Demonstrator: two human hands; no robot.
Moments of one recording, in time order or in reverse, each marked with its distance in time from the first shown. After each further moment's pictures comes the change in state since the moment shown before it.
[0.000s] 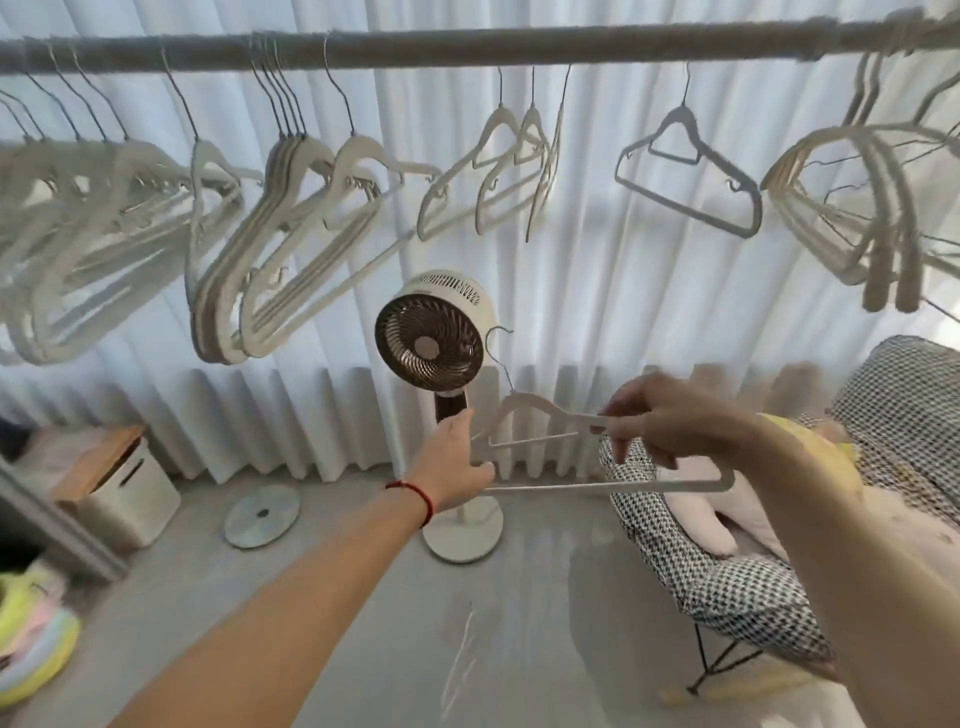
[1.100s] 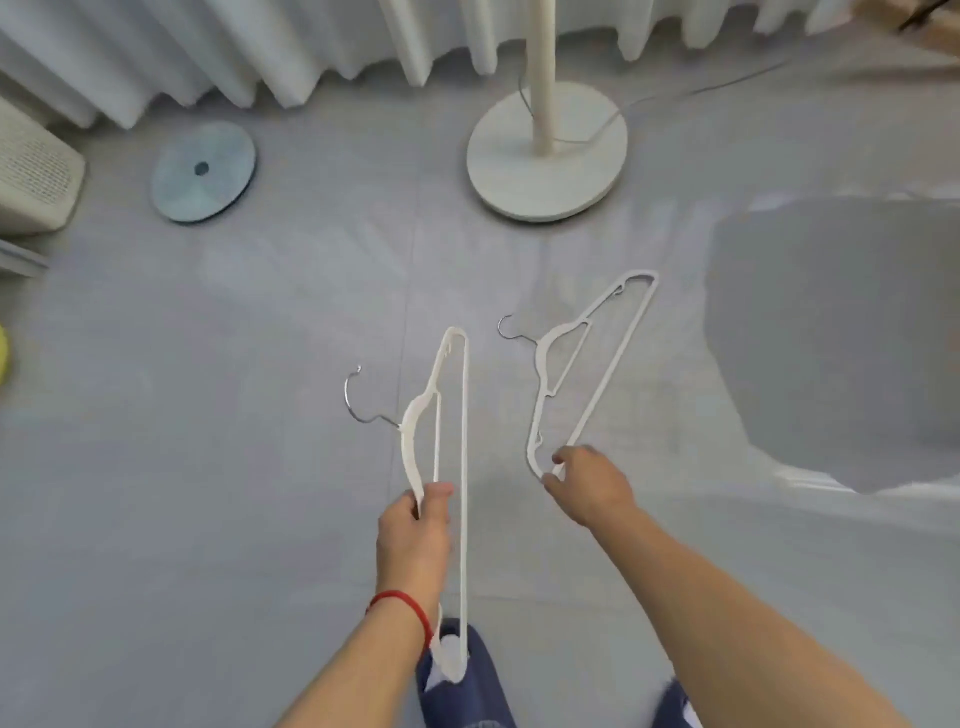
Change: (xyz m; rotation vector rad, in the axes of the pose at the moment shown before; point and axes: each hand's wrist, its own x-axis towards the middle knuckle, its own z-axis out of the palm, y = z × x) left_hand -0.032 -0.533 0.572 -0.629 0.235 -1.099; right_hand 0.252 0.517 0.784 -0.146 -0.352 0.546
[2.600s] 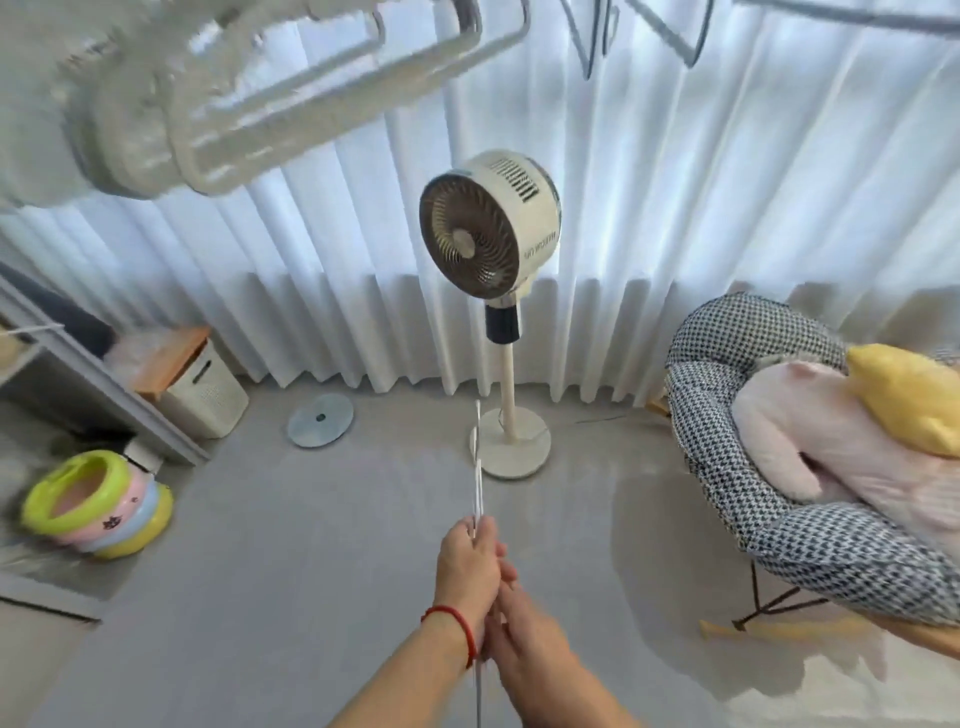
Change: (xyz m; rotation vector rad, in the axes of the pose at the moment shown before) left_hand -0.480 0.321 -0.193 -0.327 -0.206 0.310; right_hand -0.625 -0.161 -0.332 0.361 0.068 -0.527
